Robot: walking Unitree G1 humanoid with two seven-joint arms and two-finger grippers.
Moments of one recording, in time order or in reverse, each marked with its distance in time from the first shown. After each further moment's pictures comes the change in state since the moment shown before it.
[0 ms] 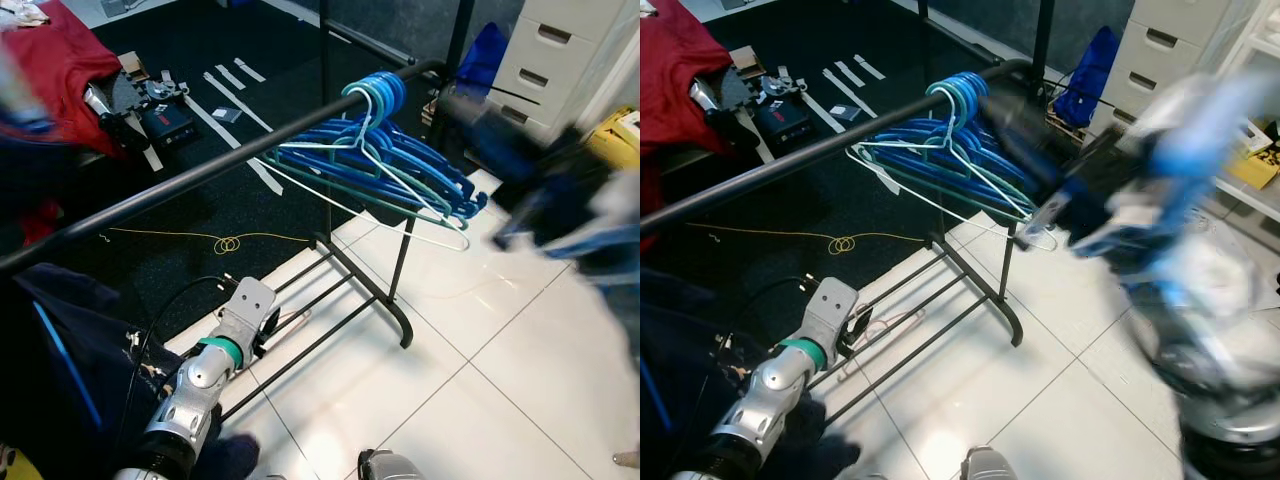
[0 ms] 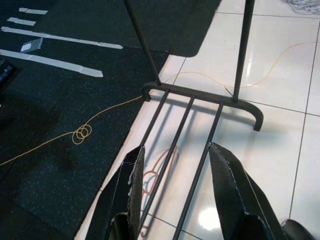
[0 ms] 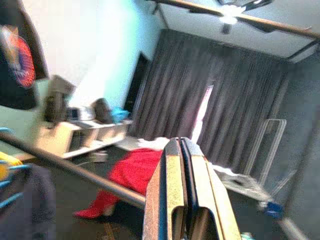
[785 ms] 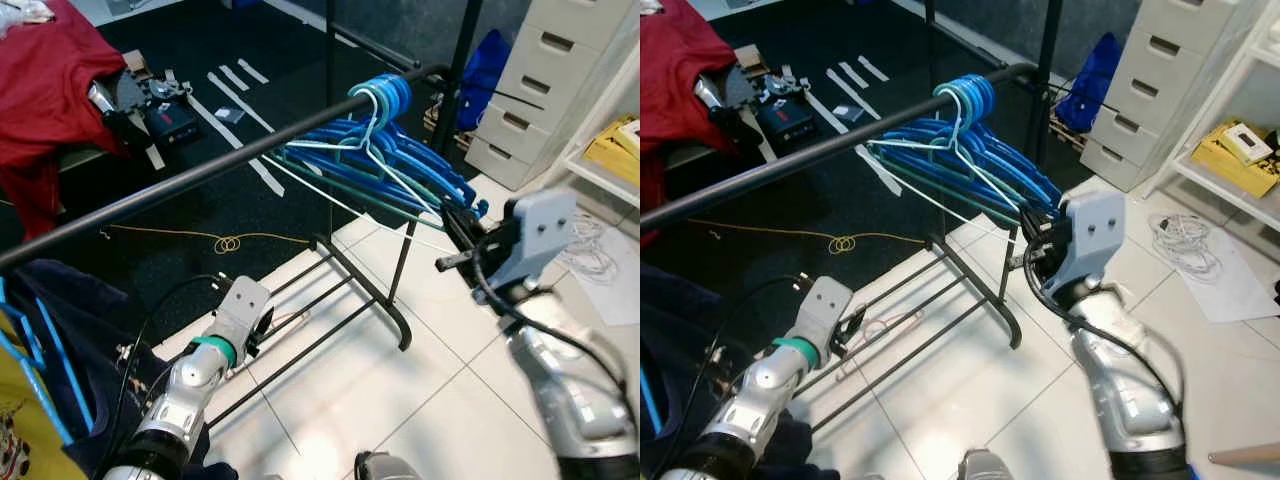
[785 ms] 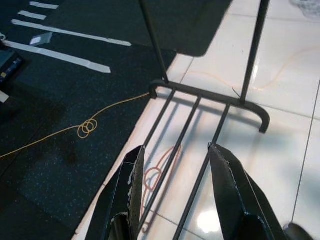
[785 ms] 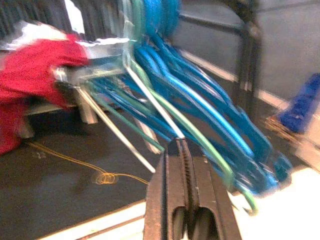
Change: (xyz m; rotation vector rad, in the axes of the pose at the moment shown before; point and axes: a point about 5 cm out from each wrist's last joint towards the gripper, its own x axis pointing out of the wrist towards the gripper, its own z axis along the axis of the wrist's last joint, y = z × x) left arm -0.004 0.007 -0.004 -0.029 0.004 0.030; right arm -0.104 0.017 -0.191 0.082 0.681 -0.745
